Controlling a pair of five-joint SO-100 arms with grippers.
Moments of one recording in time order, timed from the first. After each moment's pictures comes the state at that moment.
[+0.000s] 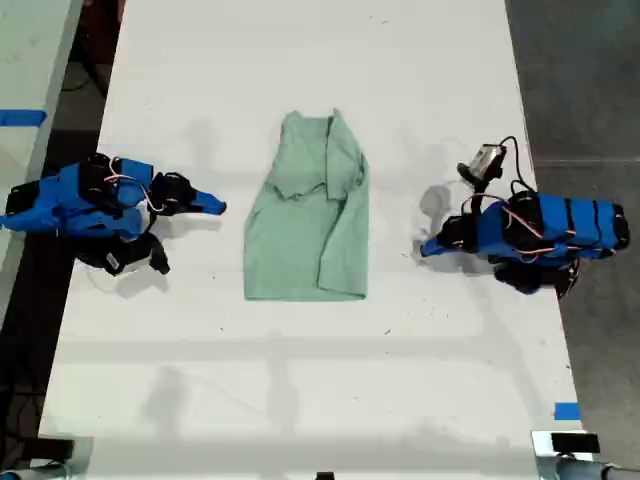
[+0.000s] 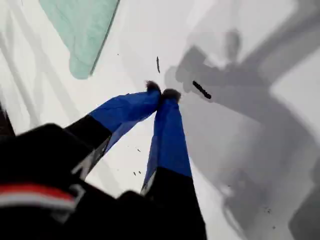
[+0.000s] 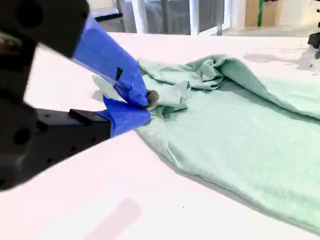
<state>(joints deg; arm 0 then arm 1) -16.0 206.1 181.2 56.7 7.6 5.6 200.4 174.7 77.0 -3.7</state>
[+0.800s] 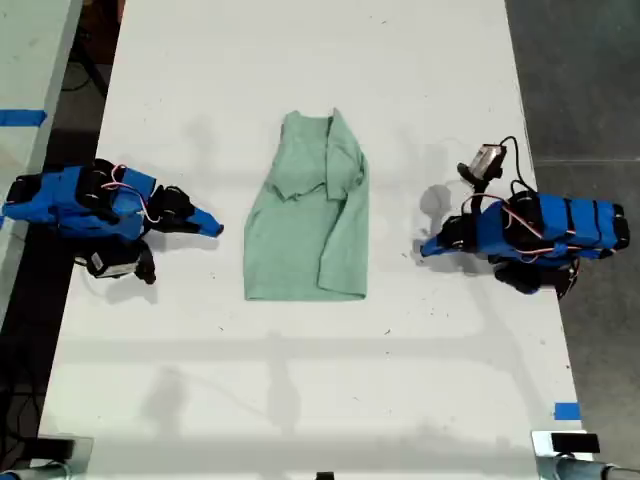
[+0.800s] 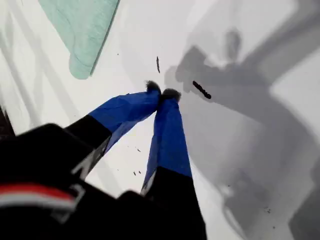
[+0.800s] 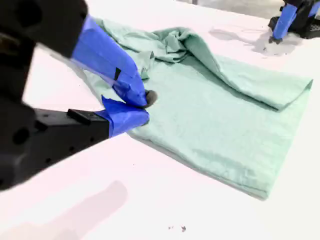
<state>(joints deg) -3.8 200.7 178.6 58.2 -7.4 5.6 200.4 174.7 77.0 -3.7</state>
